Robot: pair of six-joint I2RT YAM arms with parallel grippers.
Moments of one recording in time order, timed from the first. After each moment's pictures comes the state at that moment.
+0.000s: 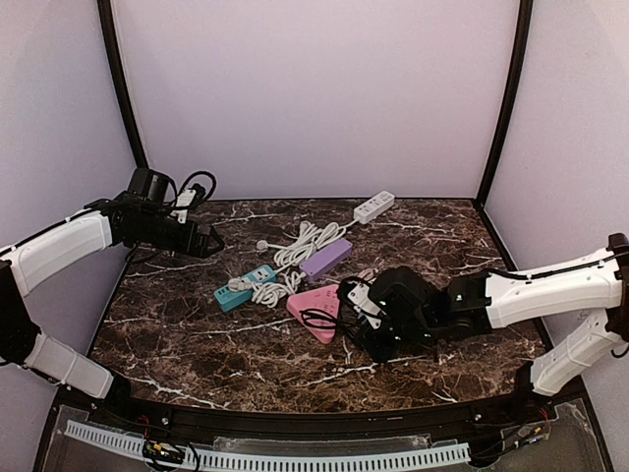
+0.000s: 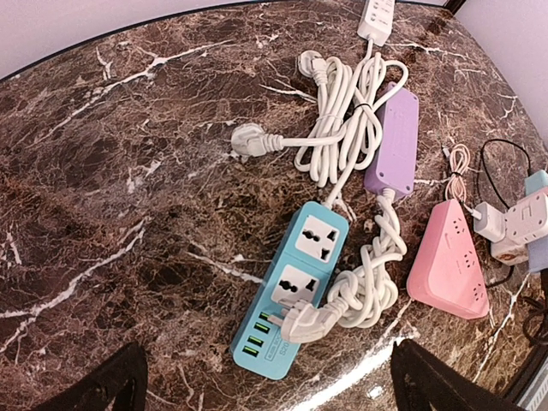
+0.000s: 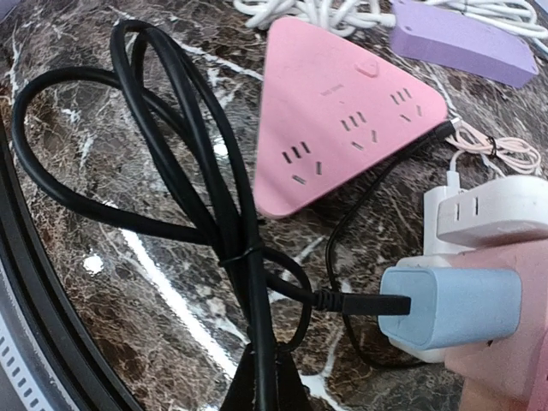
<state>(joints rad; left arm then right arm) -0.29 1.34 1.07 -0.56 0.25 -0.04 1.17 1.37 0.83 -0.35 0.14 0.26</state>
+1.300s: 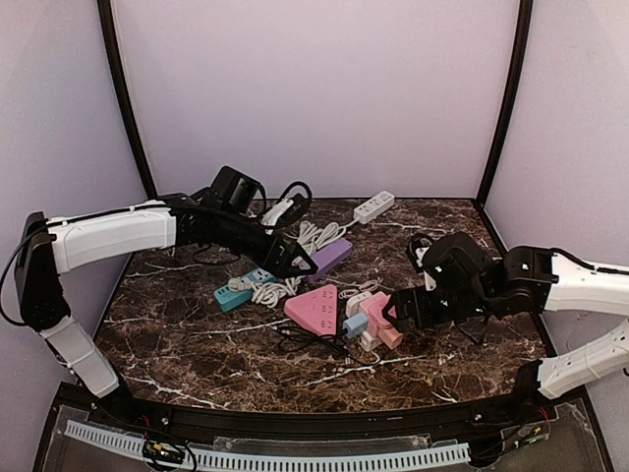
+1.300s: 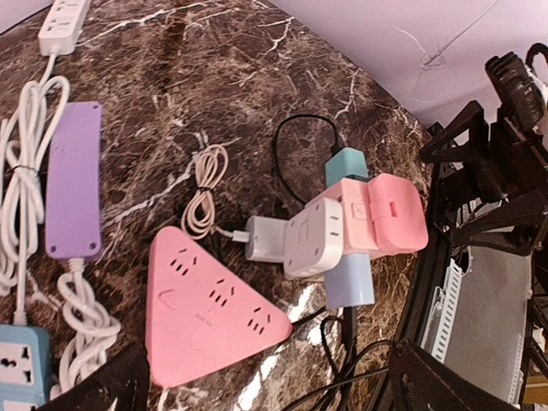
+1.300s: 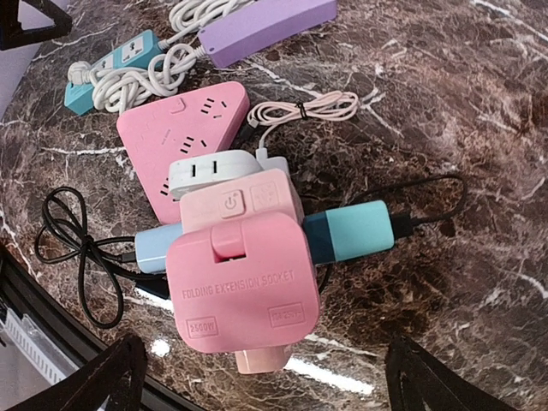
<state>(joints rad) -0.72 1.61 1.28 -0.45 0.50 -0.11 1.08 1.11 0.90 -0.71 0.26 0.67</state>
